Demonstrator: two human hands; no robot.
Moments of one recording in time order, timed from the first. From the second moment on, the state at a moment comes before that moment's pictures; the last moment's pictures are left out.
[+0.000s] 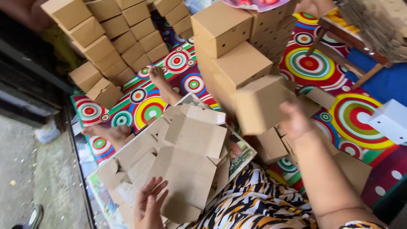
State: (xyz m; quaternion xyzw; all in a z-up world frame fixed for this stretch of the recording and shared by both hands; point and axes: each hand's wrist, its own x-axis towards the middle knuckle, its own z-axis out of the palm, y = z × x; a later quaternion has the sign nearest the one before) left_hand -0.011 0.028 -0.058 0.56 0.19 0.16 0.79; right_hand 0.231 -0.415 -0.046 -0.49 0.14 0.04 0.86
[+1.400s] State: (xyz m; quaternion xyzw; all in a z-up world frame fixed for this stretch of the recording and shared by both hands) left_hand 0.001 -0.022 -0.028 0.98 0.02 -0.11 0.14; right_hand 0.174 -0.361 -0.033 -0.76 -0.33 -0.22 0.51
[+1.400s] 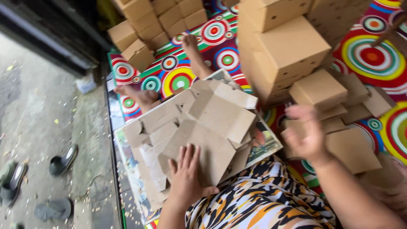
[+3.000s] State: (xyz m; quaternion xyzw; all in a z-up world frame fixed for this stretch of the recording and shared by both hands) left_hand -0.014 0.027 -0.029 0.75 0.16 0.24 0.59; right_hand 0.119 -0.245 -0.024 -0.72 -0.38 -0.07 0.59
